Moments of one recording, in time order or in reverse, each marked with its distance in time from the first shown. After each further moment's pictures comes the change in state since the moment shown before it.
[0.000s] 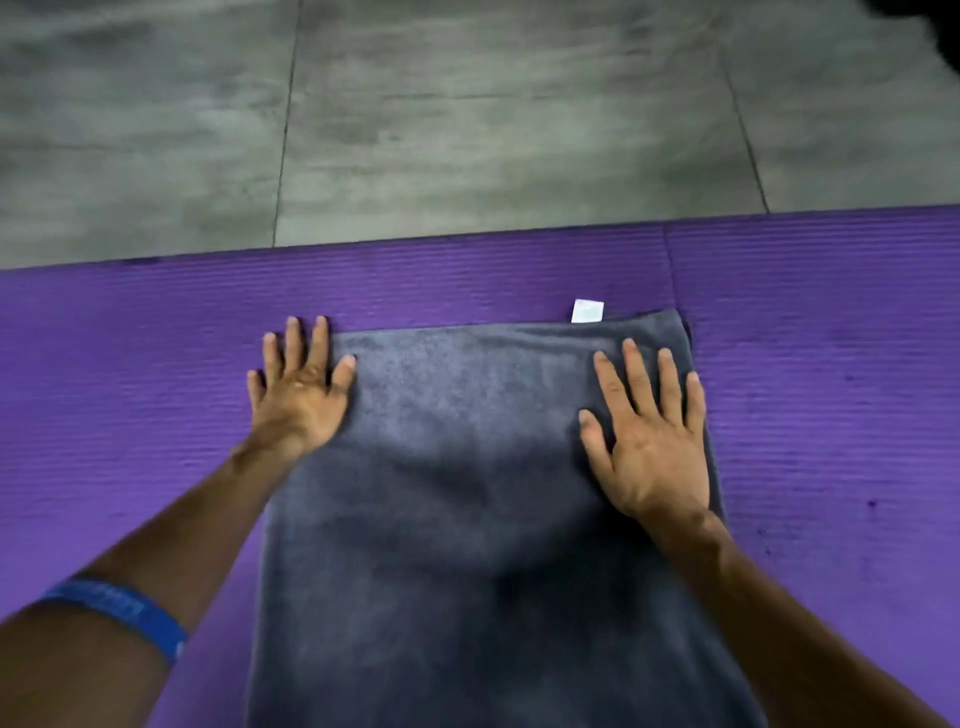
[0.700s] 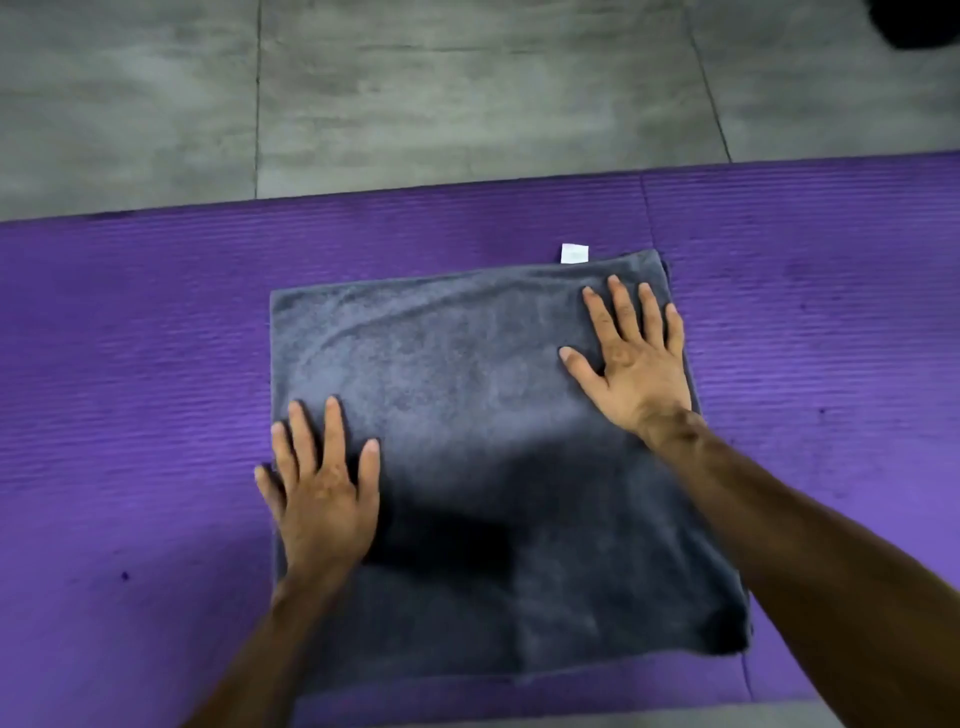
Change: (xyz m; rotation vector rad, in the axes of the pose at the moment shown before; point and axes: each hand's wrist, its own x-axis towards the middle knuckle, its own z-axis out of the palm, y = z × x) left_hand -0.153 -0.023 0.067 -0.162 0.168 0.013; right_hand 0.008 -0.003 -0.012 -0.068 -0.221 0.056
